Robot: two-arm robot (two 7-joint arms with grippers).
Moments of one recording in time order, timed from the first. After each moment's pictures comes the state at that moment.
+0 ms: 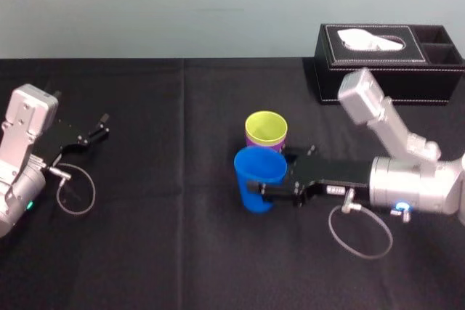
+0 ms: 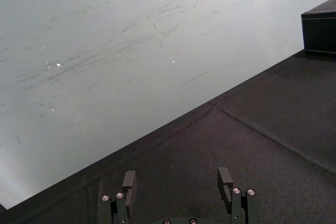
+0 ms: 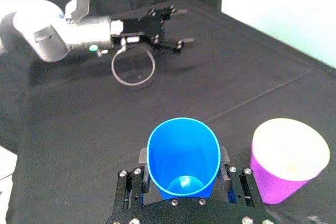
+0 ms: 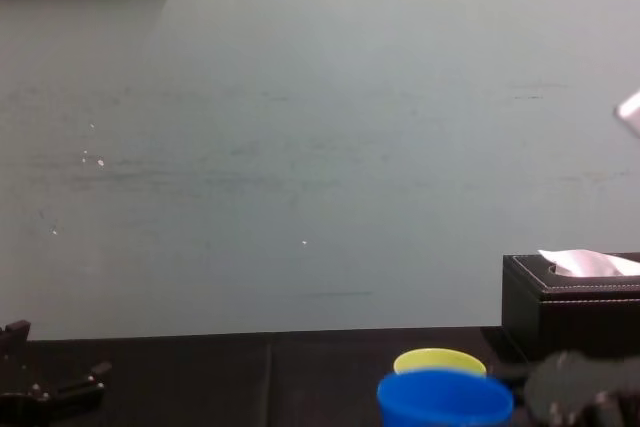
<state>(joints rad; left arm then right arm) -0.20 0.60 0.45 -1.41 -0.25 -0.12 0.03 0.35 0.69 -0.58 -1.63 0.57 0.25 0.68</state>
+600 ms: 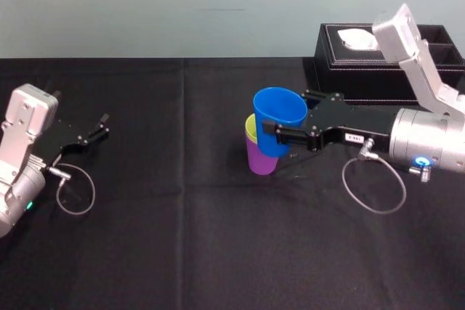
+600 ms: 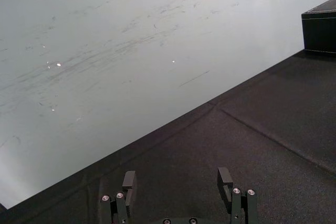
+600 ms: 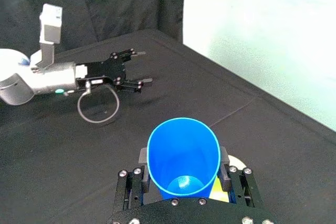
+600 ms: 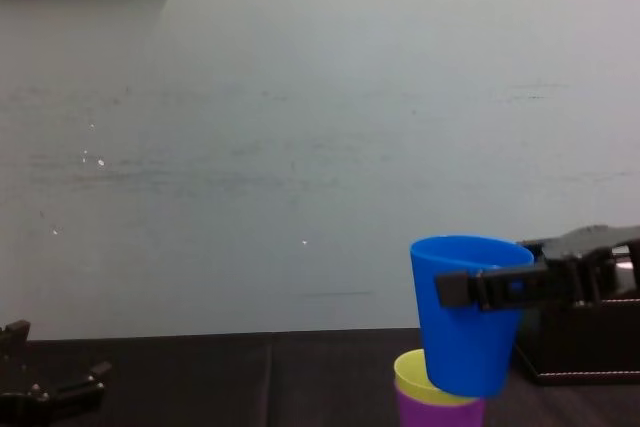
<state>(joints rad) -0.20 0.60 0.45 -1.41 -0.25 -0.12 0.03 0.39 0.72 -0.51 -1.71 0.65 0.32 0.56</state>
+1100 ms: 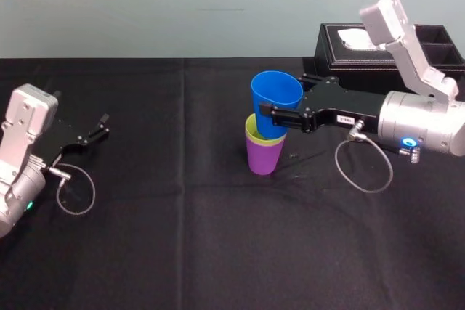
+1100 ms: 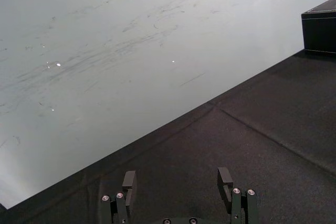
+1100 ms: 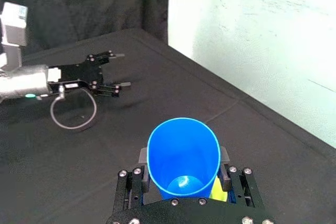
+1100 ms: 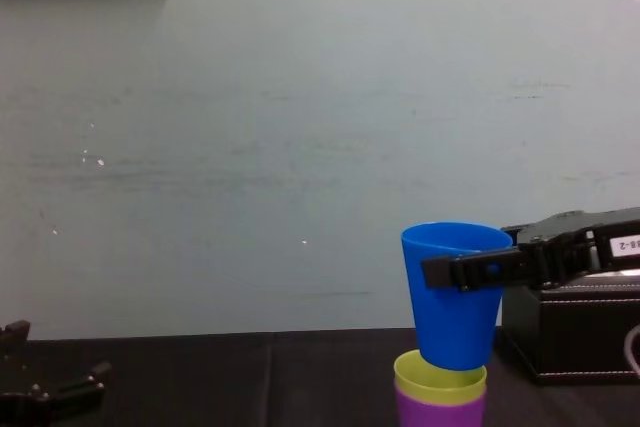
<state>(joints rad) -0.20 0.60 0.45 -1.41 -0.25 -0.12 0.03 0.47 0.67 -0.55 -1.62 0.61 0.32 0.54</state>
